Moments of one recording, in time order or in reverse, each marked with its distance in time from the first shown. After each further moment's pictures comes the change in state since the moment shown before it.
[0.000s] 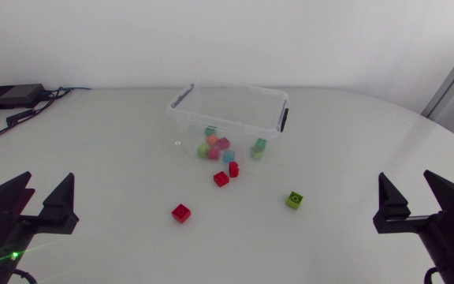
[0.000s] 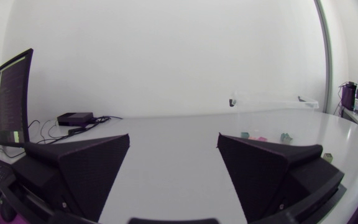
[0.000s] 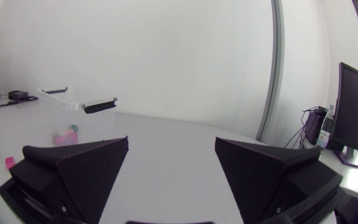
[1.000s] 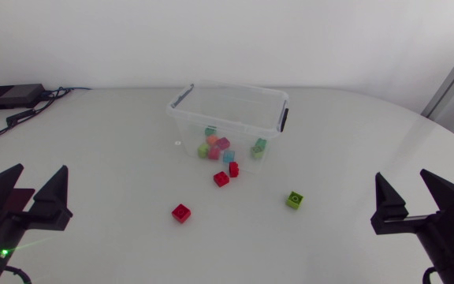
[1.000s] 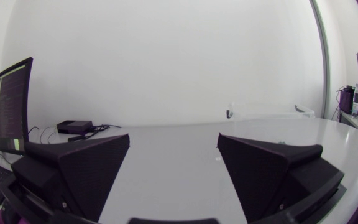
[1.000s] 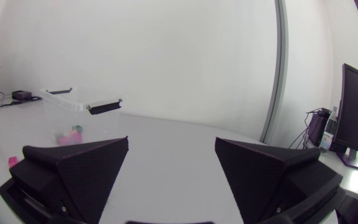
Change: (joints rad) left arm -0.013 0.002 0.056 -0.008 0.000 0.000; right arm 0.029 0.002 0.002 0.005 0.000 0.000
